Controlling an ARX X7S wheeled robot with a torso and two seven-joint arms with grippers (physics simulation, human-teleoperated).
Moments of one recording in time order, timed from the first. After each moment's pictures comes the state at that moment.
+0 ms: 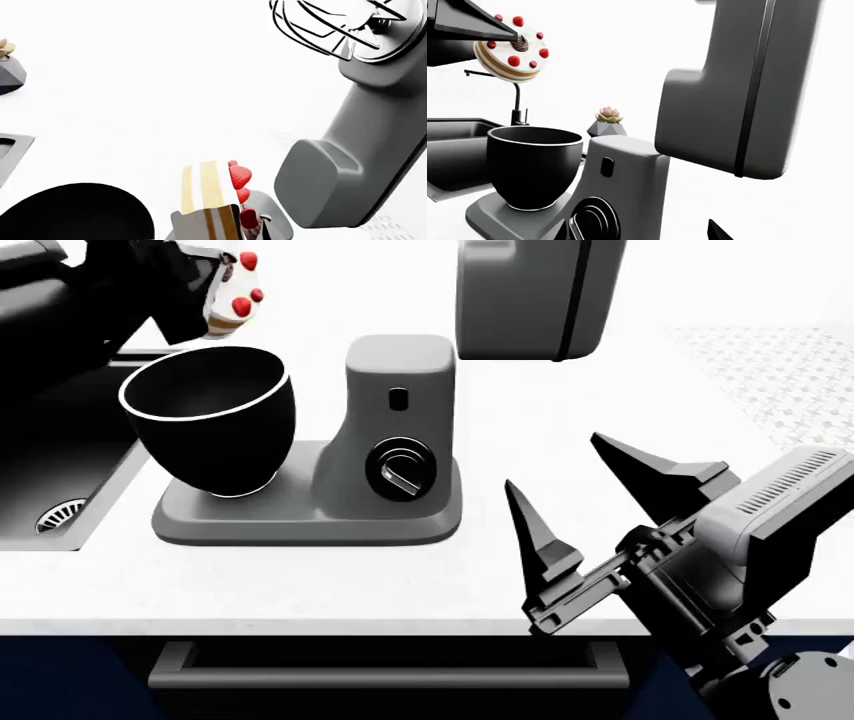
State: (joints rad) left arm -1.35 -0.80 0.31 0.16 -2.04 -0.93 -0.91; right arm 0.33 0.60 -0.03 -0.77 0.78 0.62 -0.01
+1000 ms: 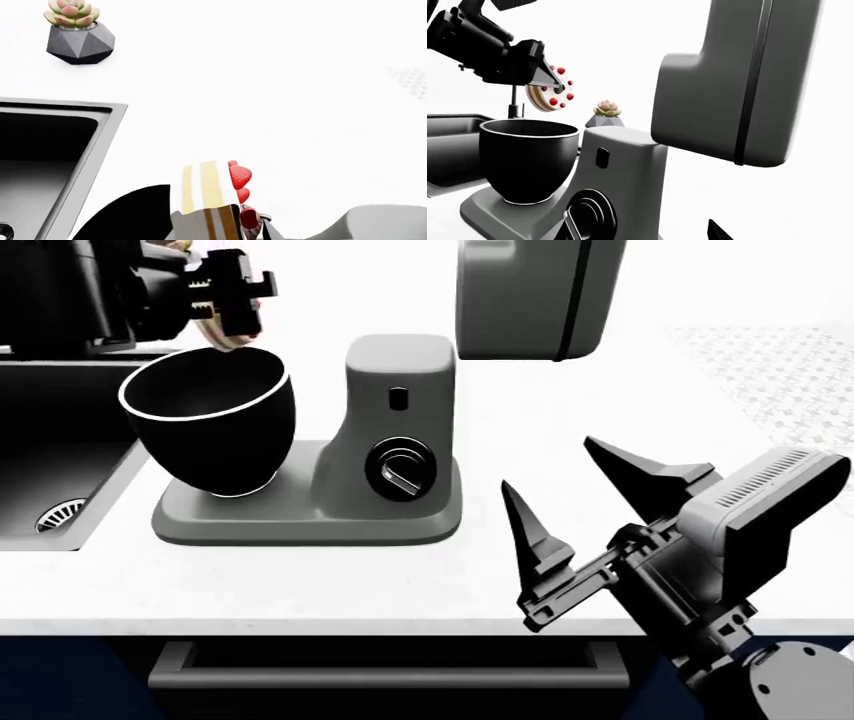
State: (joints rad) left arm -1.69 -0.54 0.72 -0.50 -1.54 -1.09 -0.68; right arm 0.34 0.59 -0.08 -0.72 0.75 0.60 -0.01
